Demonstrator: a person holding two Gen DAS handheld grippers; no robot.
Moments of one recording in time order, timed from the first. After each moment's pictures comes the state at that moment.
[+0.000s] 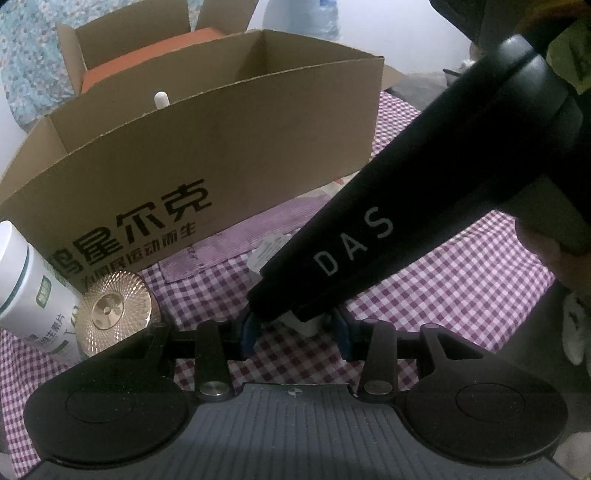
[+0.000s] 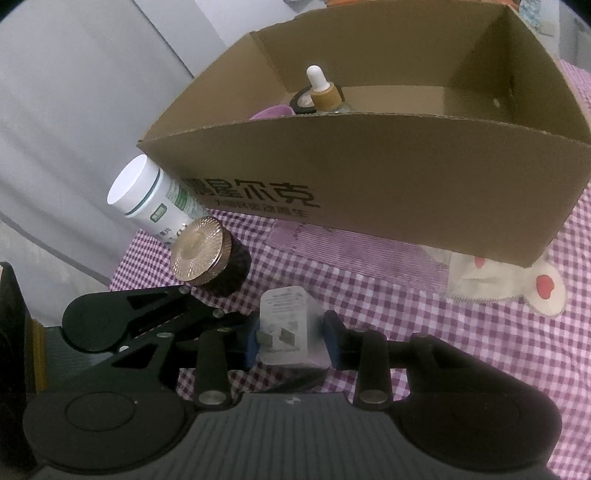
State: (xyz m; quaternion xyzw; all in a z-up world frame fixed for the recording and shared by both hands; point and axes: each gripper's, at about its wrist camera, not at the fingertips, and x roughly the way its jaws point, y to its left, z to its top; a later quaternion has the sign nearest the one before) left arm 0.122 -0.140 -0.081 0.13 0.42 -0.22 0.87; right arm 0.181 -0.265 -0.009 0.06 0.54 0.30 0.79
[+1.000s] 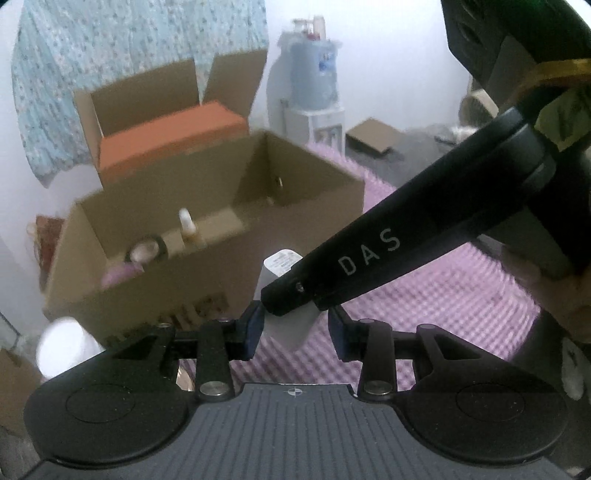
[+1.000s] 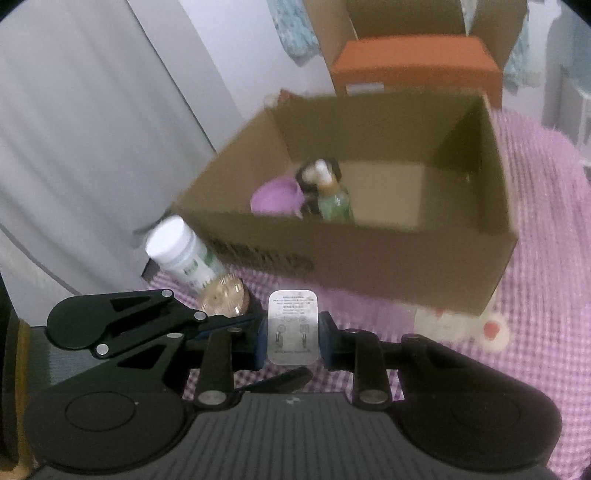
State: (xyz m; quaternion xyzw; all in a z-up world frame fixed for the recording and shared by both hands) left arm 0.094 -0.143 0.001 0.12 0.32 -0.22 0.91; right arm 0.165 -0.287 0.060 0.05 0.46 0.29 0.84
